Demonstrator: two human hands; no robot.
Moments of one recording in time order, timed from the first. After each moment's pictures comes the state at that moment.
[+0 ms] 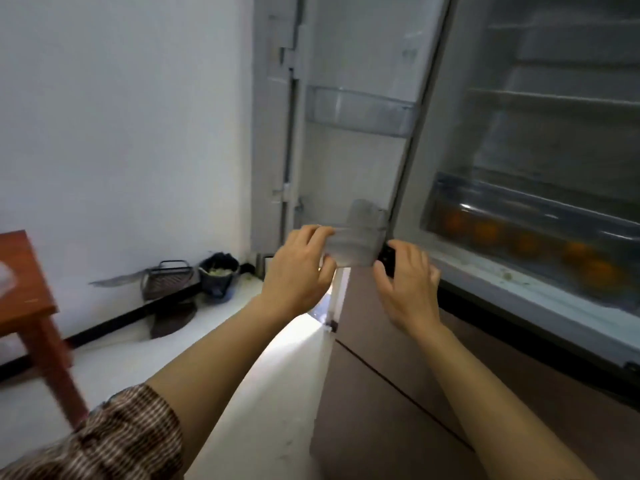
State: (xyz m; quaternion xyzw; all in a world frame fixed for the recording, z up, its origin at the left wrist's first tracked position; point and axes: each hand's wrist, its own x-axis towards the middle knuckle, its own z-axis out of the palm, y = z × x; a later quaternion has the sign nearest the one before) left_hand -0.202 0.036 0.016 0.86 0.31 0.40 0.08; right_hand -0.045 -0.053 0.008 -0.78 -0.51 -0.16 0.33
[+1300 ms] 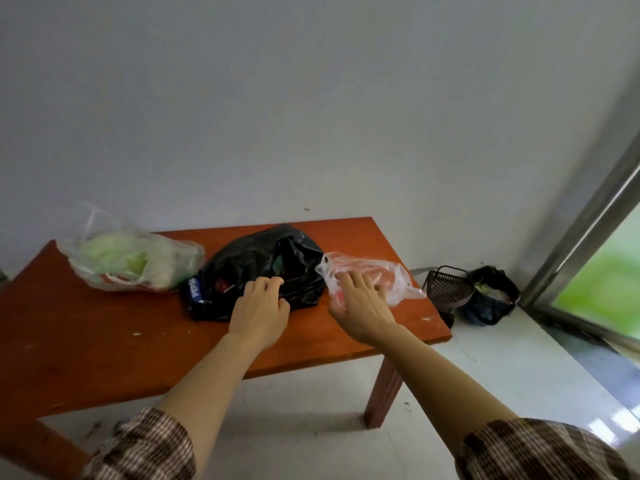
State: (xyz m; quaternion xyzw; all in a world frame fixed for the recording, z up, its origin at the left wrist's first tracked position) left_hand -1.079 0.438 -0.151 0.65 0.73 0.19 0.07; right_hand -0.893 0.476 -0.138 -0.55 -0.82 0.08 0.11
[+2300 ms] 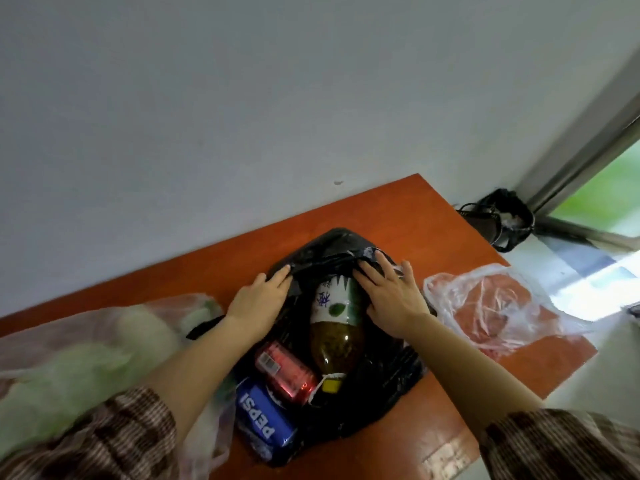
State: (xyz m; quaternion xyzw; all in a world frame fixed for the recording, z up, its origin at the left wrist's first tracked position) left_hand -1.343 0.781 -0.237 0.84 0.52 -0.13 0.08; right_hand -1.101 0.758 -0.228 -0.60 -0.78 0.04 -0.18
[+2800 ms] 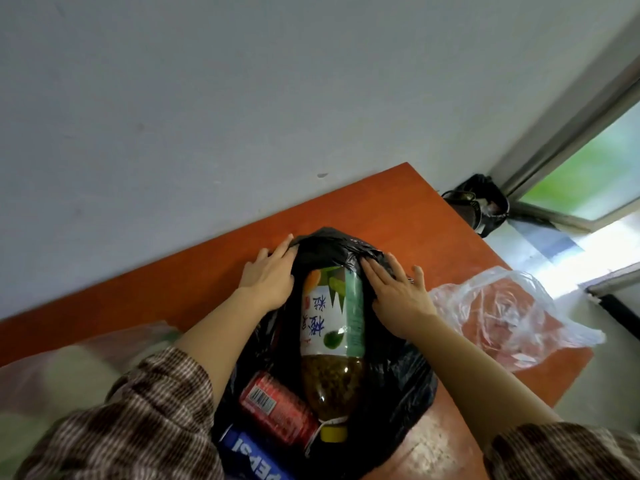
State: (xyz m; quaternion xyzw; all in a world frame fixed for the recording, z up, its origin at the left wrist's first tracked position) left_hand -1.297 0.891 -0.293 0.80 0.56 -0.04 0.22; right_hand -1.078 0.807 -0.269 -0.68 -0.70 0.09 -0.20
